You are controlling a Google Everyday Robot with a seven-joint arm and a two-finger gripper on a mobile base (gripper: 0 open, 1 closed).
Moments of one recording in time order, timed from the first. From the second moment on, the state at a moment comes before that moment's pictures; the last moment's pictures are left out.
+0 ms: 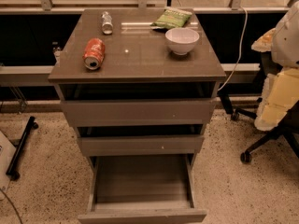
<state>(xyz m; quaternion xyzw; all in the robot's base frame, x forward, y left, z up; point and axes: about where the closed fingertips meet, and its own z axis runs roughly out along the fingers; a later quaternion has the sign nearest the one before) 0.438 -0.217 0.976 -0.60 0.78 -0.03 0.16</state>
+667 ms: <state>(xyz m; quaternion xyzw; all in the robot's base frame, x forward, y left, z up) 0.445 -0.200 0.974 -0.59 0.79 -0.01 0.18</state>
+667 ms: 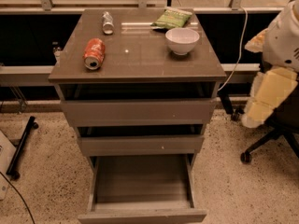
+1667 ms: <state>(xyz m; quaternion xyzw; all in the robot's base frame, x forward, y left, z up) 0.514 -0.024 0.987 -0.59 0.75 0.08 0.29</state>
